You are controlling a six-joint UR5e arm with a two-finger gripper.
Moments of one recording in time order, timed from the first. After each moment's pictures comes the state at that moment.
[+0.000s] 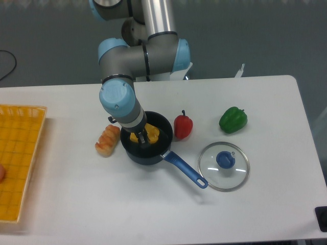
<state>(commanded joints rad) 2.22 -1.90 -1.74 -1.26 1.71 1.36</state>
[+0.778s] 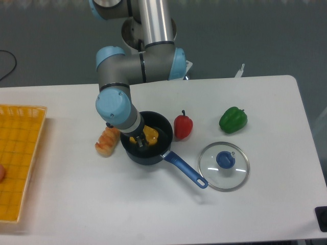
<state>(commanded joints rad) 2.21 -1.93 -1.74 -1.25 1.75 1.36</state>
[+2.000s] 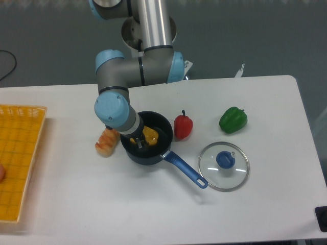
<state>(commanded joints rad) 2.20 -1.94 -1.75 -1.23 1.77 1.36</state>
